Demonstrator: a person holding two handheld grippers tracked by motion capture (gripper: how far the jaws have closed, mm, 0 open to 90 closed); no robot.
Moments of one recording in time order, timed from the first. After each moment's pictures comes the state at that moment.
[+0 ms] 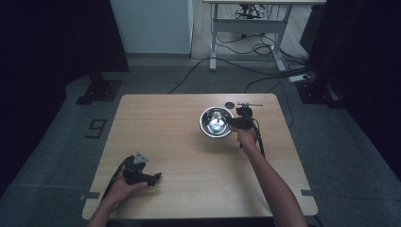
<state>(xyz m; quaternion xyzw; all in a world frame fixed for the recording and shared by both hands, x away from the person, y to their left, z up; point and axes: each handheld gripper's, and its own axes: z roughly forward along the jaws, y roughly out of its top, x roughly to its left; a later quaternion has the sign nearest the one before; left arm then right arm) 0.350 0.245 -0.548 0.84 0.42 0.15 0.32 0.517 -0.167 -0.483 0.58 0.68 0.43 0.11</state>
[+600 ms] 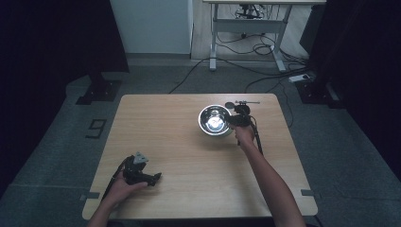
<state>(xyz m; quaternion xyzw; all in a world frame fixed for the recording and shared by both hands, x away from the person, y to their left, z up) 0.350 0.245 -0.548 0.84 0.42 0.15 0.32 0.531 -0.161 -0.485 0.58 0.69 0.43 0.11</state>
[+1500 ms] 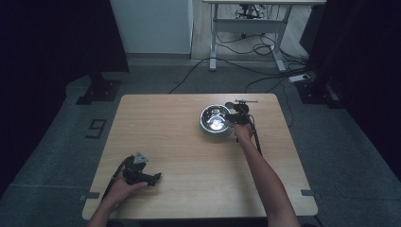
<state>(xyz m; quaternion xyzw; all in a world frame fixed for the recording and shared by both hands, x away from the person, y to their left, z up) 0.350 0.245 -0.548 0.84 0.42 0.15 0.32 0.558 -0.163 -0.506 0.61 0.67 0.41 0.11</state>
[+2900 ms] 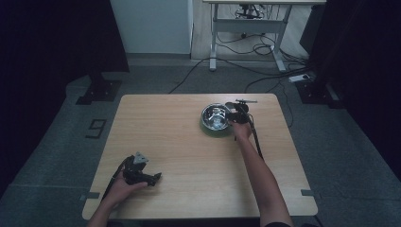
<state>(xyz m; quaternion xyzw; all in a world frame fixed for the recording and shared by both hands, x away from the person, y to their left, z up) 0.350 0.245 -0.548 0.84 0.42 0.15 0.32 0.579 -0.165 -0.525 0.64 0.65 0.40 0.10</state>
